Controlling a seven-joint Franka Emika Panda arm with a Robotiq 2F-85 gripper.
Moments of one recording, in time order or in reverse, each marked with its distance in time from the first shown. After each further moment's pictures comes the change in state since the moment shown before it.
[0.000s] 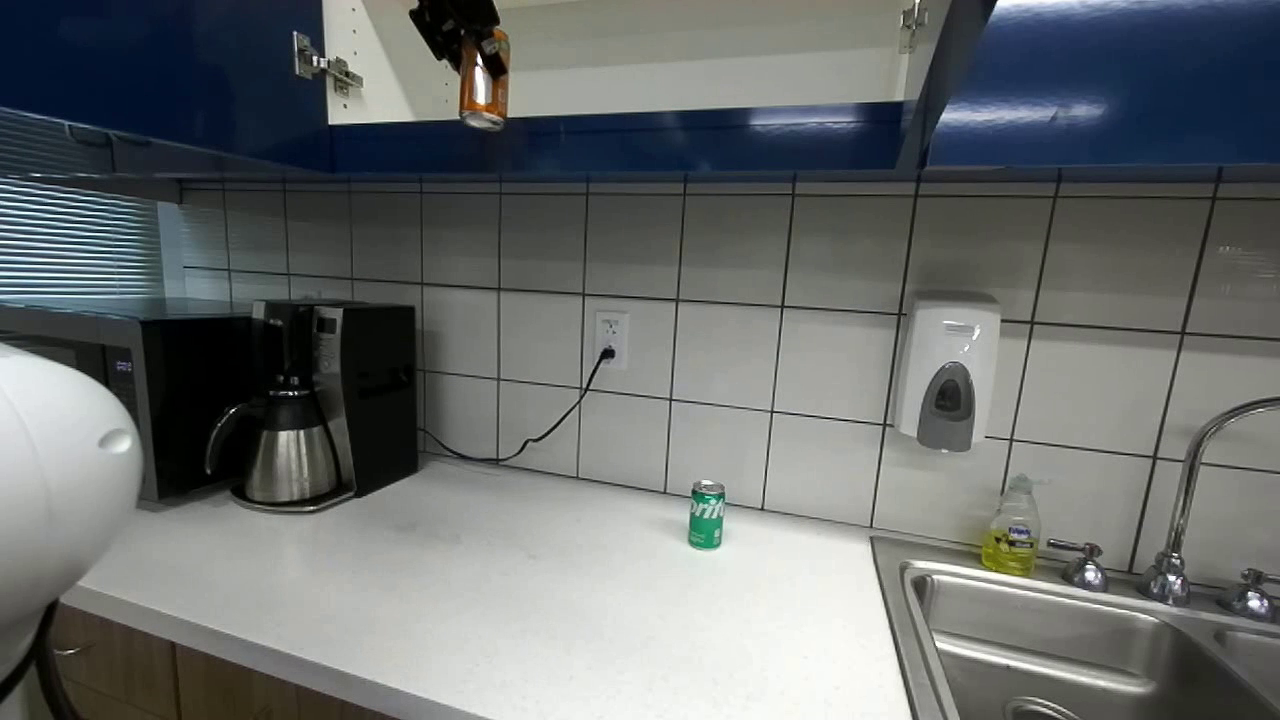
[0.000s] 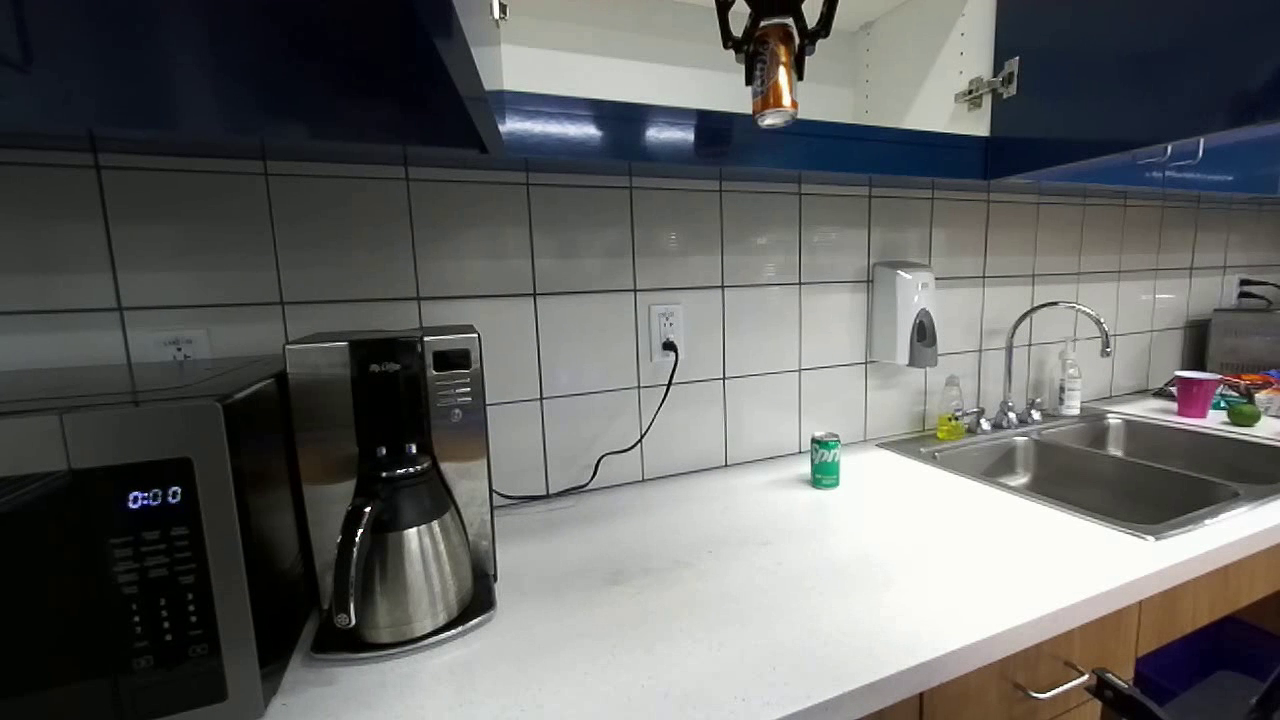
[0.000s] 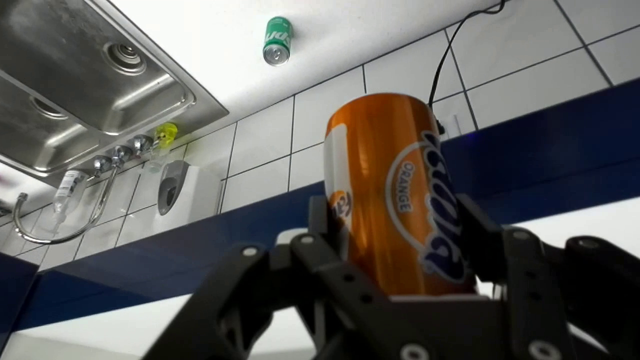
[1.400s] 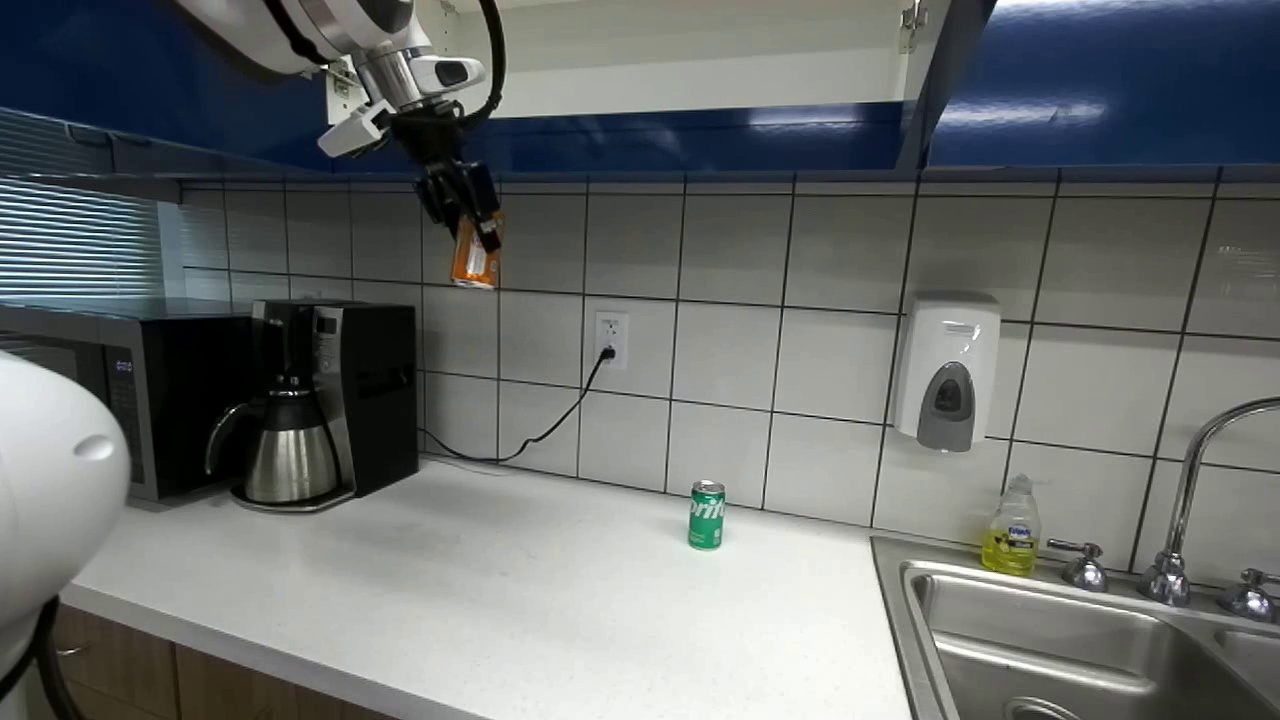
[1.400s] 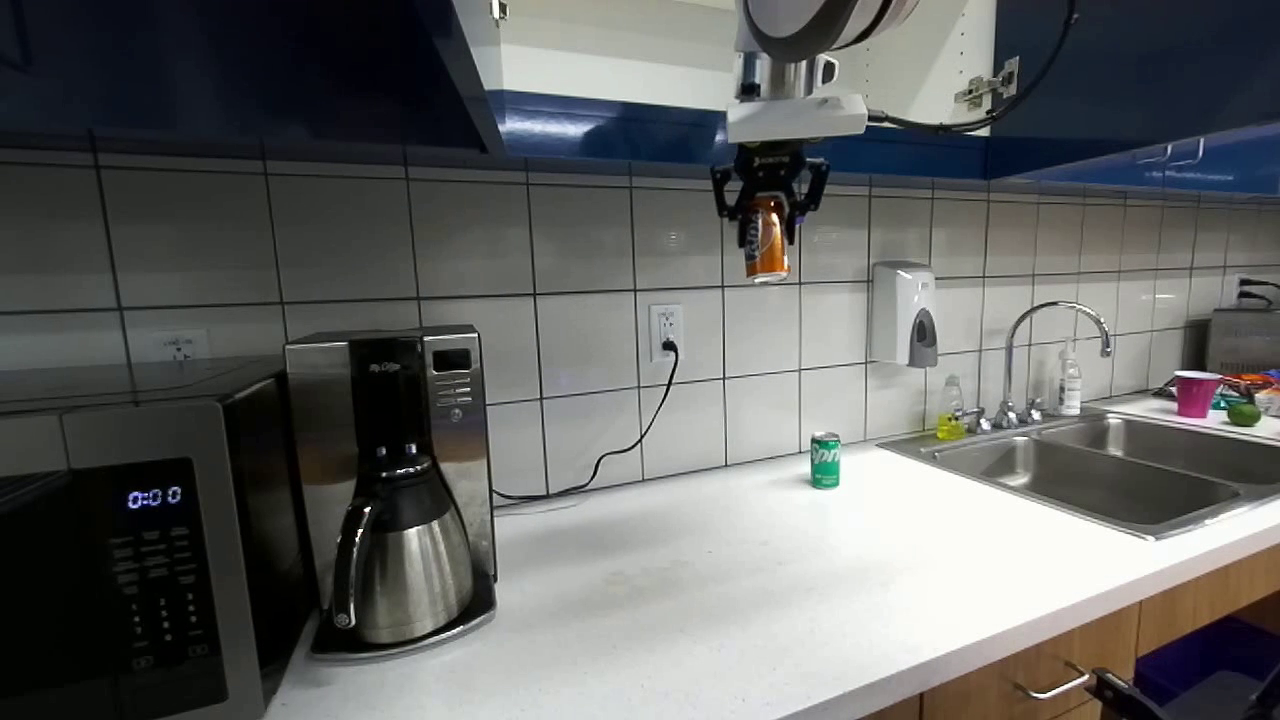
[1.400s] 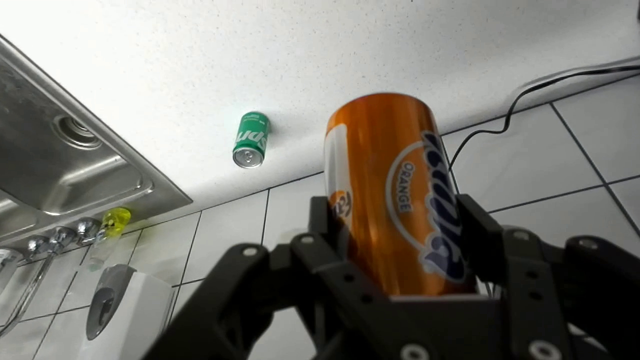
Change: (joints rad) arm -0.066 -0.067 0.013 -0.524 0.093 0.382 -0.004
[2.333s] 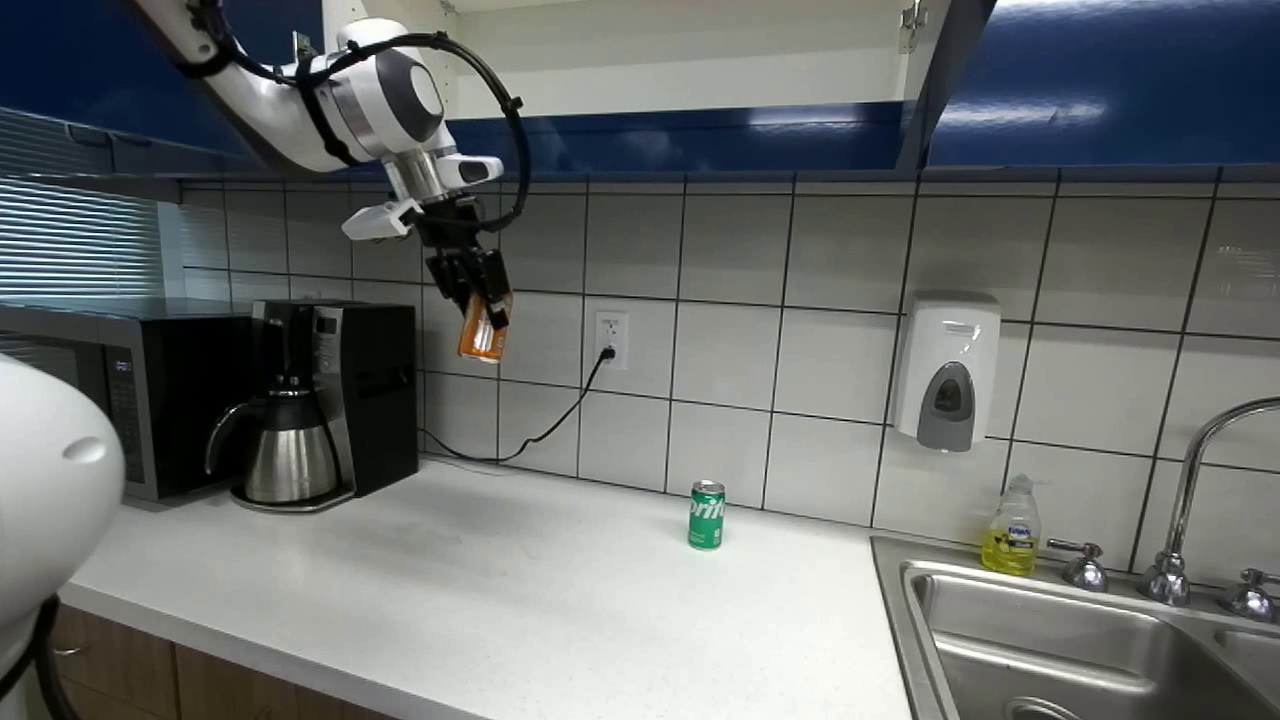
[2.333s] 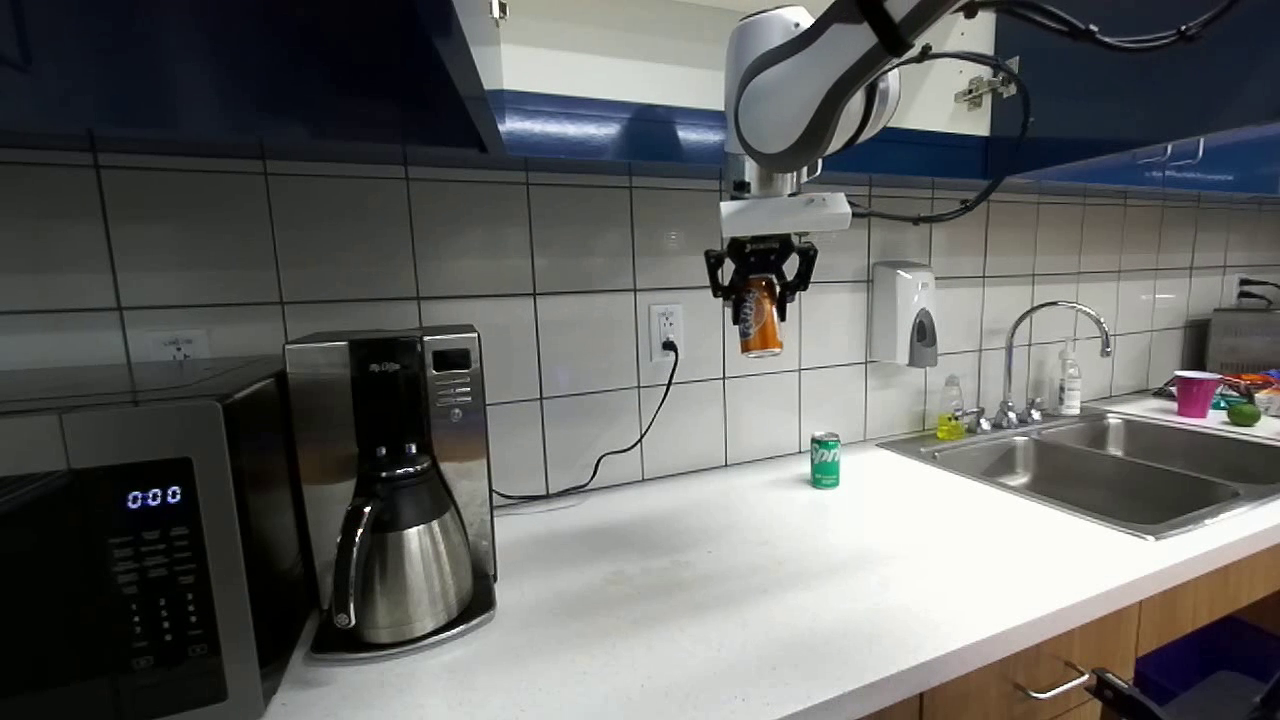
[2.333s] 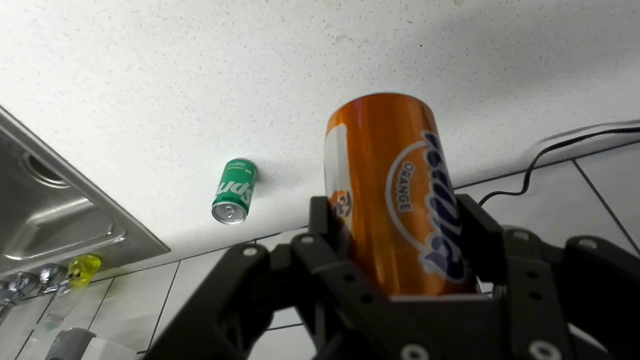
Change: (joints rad) arm -0.025 0.126 0.000 -0.103 0.001 0.166 0.000
